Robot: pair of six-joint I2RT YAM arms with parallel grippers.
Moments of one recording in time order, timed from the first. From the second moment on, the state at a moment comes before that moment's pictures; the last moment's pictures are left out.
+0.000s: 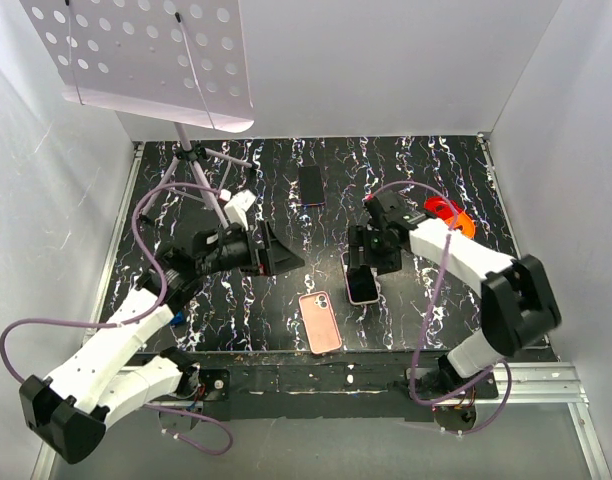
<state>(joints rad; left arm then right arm) -0.57 0.94 0.88 -0.30 0.51 -0.71 0.55 1.46 1.01 -0.70 -0.13 0.53</state>
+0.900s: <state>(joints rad) -0.57 0.83 0.81 -0.34 0.52 -0.72 0.62 1.89 1.28 -0.84 -0.02 0.42</state>
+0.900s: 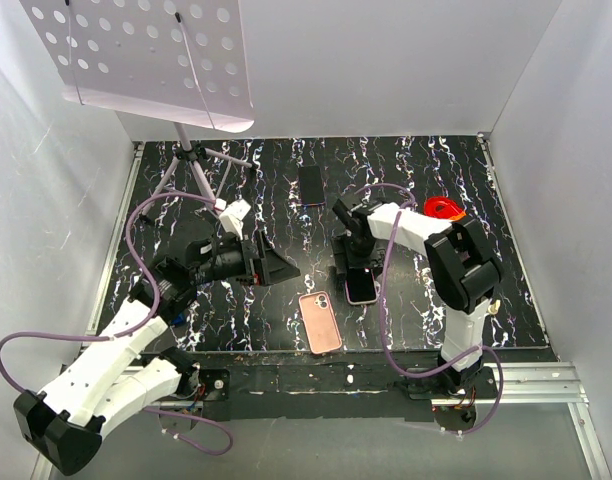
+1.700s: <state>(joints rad) -0.57 0.92 0.70 -0.29 0.42 -1.02 0.69 1.56 1.02 -0.65 0.06 0.46</state>
